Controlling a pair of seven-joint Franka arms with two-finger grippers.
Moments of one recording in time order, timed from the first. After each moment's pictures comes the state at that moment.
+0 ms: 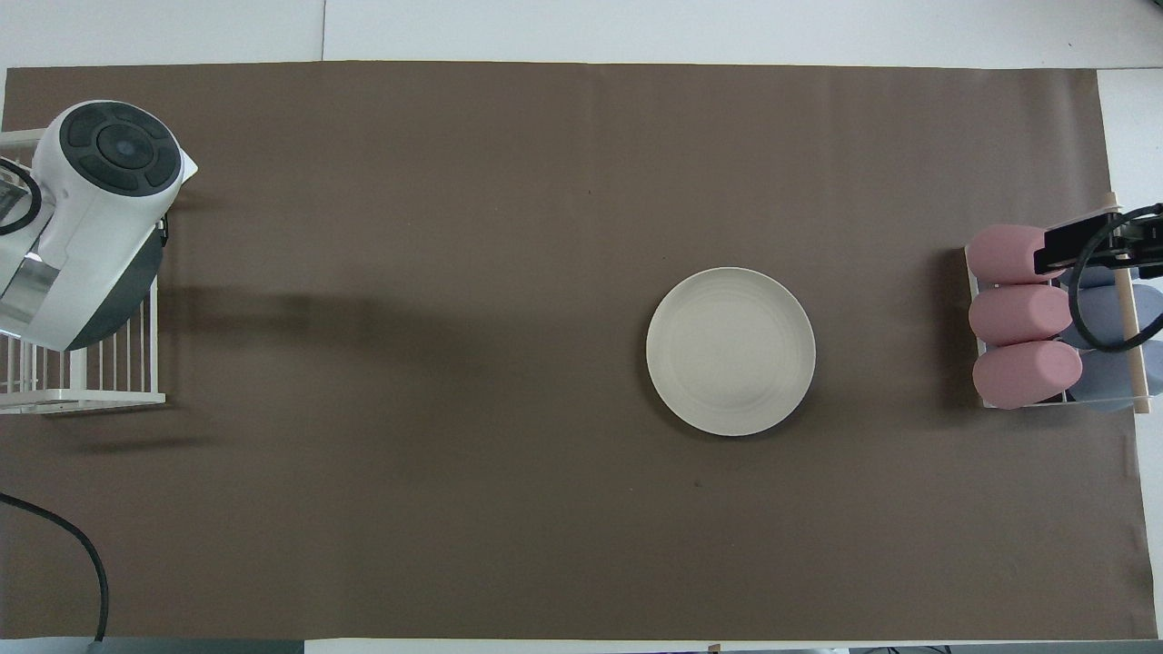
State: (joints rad) left arm -0.11 0.23 -0.04 -1.78 0.83 1.85 -0.47; right arm 0.05 0.00 -0.13 -1.61 0.01 1.62 0.01
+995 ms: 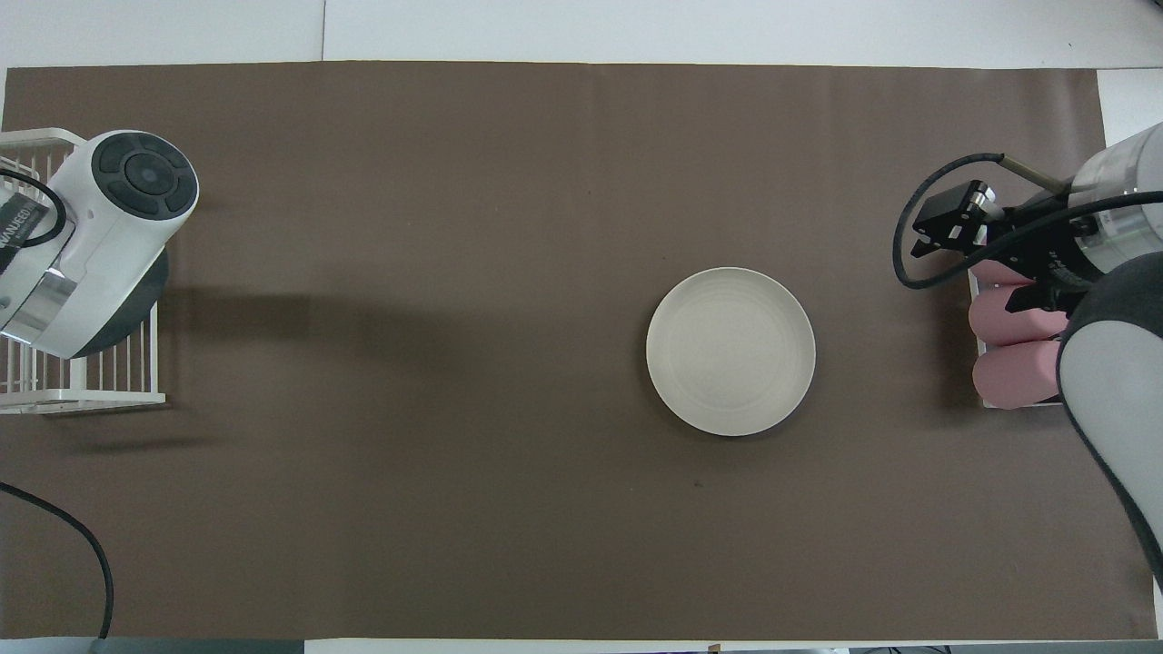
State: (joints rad) left arm -0.09 0.23 -0.03 -1.83 0.90 1.89 -0.53; right arm 0.24 0.00 -0.11 -1.61 0.02 1.62 0.74
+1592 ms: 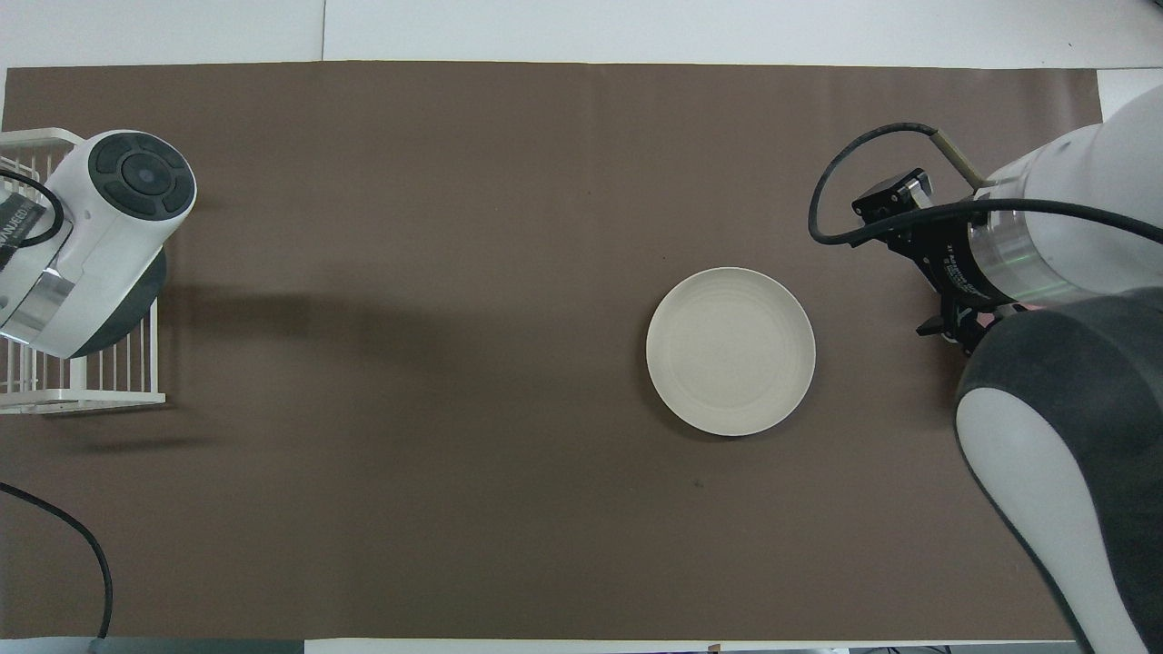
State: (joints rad) left arm -0.09 0.23 -0.03 -1.83 0.91 1.90 -0.55; right arm 0.34 -0.01 -0.11 -1.62 0.02 1.64 1.25
